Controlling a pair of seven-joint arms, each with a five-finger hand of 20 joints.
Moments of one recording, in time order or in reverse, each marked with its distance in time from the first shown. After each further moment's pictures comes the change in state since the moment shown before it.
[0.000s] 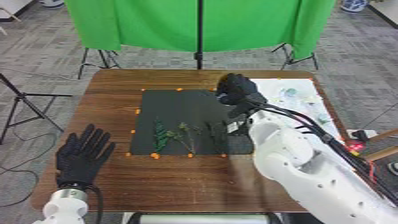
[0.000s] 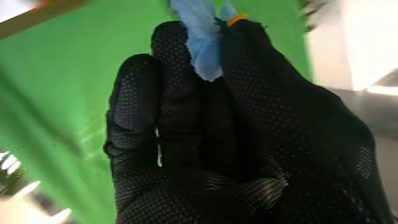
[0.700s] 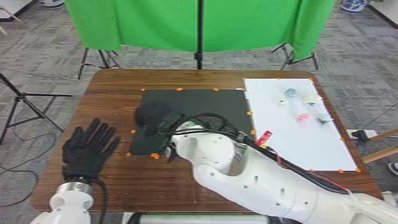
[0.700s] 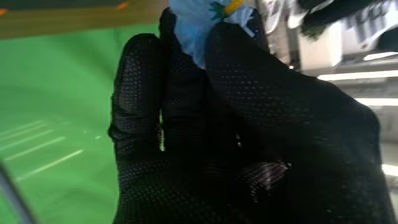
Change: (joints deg) left arm -3.4 1.4 2.6 0.9 0.0 0.2 0.5; right arm 14.5 -17.2 -22.3 11.9 -6.3 -11.4 -7.9
